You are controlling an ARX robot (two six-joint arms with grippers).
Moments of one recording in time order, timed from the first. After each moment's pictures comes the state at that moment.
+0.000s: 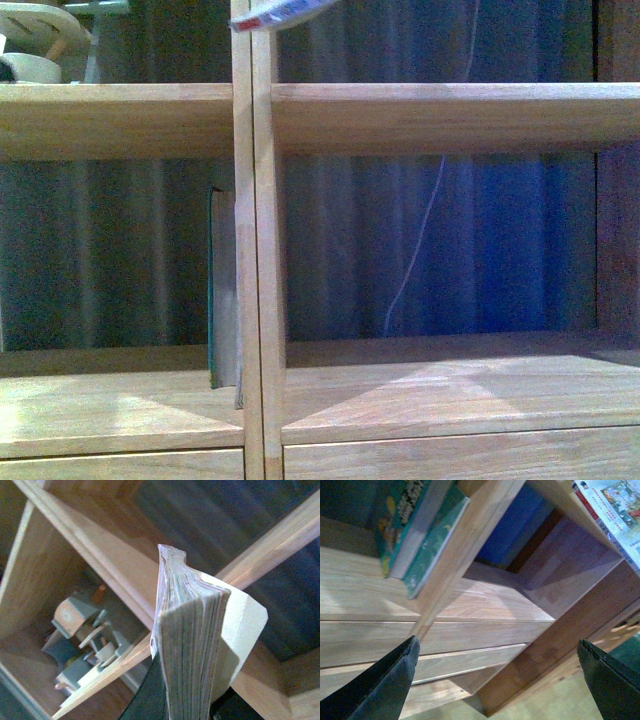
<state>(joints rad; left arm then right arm) 0.07 0.96 0.76 0.29 0.81 -0.73 0.62 1.11 1.02 0.59 0.35 0.64</state>
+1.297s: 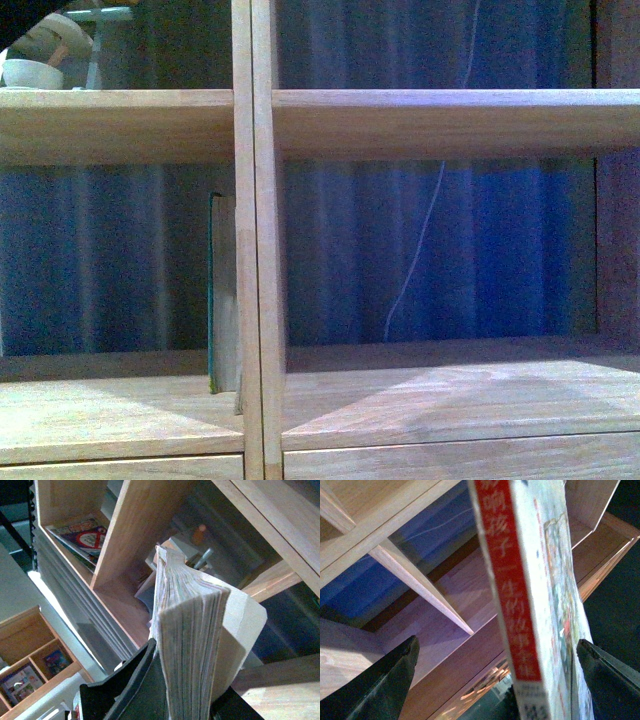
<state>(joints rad) -0.12 1.06 0.92 0.72 0.56 -1.23 0.93 1.17 1.10 0.62 0.34 0.62</state>
